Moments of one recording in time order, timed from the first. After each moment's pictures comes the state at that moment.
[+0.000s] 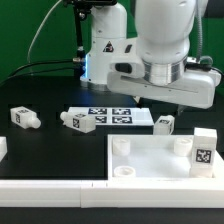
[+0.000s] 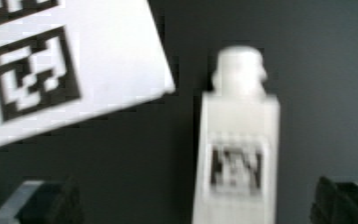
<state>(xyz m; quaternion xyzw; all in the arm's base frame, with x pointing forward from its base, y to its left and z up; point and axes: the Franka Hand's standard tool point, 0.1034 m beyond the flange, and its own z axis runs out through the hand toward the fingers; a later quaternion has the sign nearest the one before) 0.455 0.077 0.059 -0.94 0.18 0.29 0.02</state>
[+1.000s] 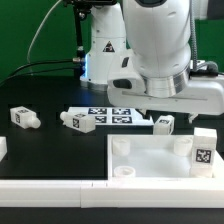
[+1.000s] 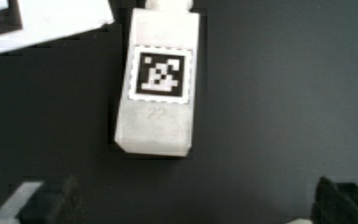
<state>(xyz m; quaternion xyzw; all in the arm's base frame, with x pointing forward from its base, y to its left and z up) 0.483 0.091 0.047 -0.94 0.15 0.29 0.08</state>
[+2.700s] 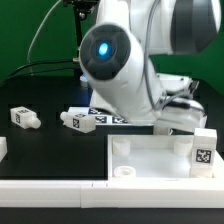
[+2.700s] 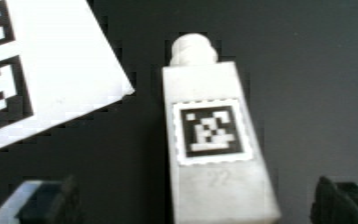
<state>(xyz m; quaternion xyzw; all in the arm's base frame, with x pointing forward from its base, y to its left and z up) 0.449 0.082 0.018 -0.87 0.23 0.42 0.09</state>
